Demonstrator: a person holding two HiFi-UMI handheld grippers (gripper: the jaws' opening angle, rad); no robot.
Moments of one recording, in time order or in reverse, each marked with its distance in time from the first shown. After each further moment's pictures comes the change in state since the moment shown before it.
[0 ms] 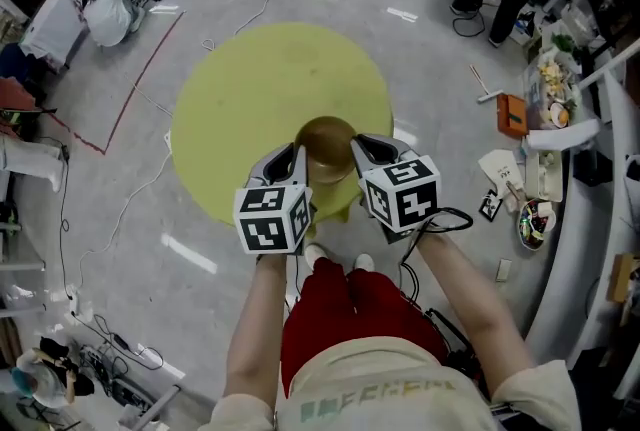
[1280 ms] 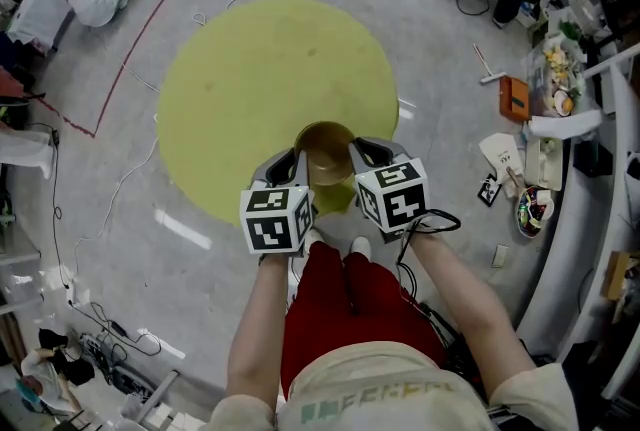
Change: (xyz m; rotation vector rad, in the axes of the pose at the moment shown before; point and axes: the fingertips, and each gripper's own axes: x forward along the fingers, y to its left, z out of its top) left arm 0.042 0.023 -0.062 -0.050 0.139 0.016; right arm 0.053 -0.015 -0.057 -0.003 0.138 -0.028
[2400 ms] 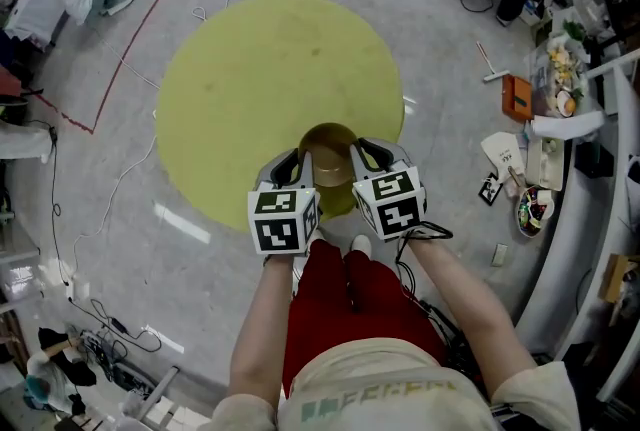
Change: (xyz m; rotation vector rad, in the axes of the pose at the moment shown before) left arm 0.019 0.008 -0.002 0.011 0.020 0.004; right arm 0.021 -0.006 0.000 -0.081 -0.018 -0.048
